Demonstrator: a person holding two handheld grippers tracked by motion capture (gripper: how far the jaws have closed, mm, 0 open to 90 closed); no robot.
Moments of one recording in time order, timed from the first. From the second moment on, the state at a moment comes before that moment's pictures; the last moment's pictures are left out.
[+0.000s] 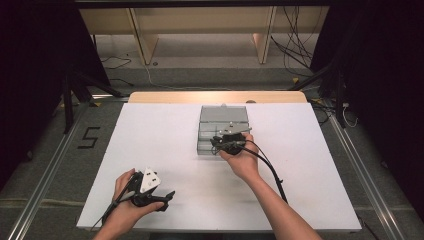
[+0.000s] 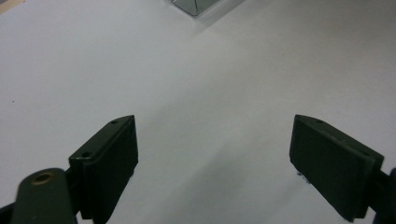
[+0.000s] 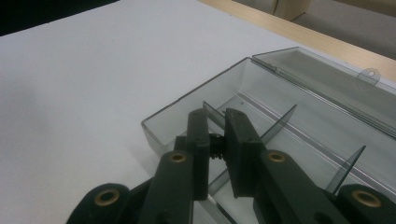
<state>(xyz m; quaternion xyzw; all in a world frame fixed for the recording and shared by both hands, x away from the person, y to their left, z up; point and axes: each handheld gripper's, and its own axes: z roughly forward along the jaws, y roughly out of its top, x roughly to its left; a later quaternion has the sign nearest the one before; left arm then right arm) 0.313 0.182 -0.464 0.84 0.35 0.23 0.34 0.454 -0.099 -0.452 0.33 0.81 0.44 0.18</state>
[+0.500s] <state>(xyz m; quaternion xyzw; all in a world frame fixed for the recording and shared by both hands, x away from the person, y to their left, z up) 0.312 0.182 -0.464 0.84 0.35 0.23 0.34 0.459 -0.091 -0.453 0.33 0.82 0.43 0.18</state>
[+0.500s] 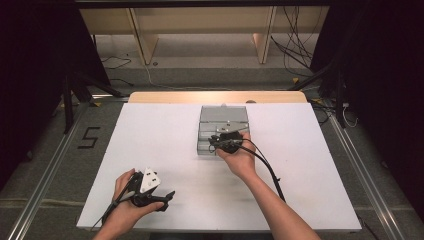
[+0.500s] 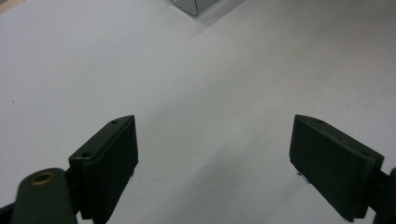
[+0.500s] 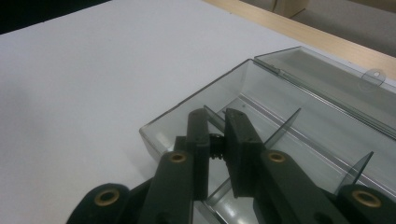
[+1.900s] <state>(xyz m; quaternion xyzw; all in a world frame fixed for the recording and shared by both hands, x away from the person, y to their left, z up) 0.312 0.182 -0.465 0.84 0.35 0.23 0.34 0.478 -0.069 -0.465 0.36 0.83 0.40 0.16</state>
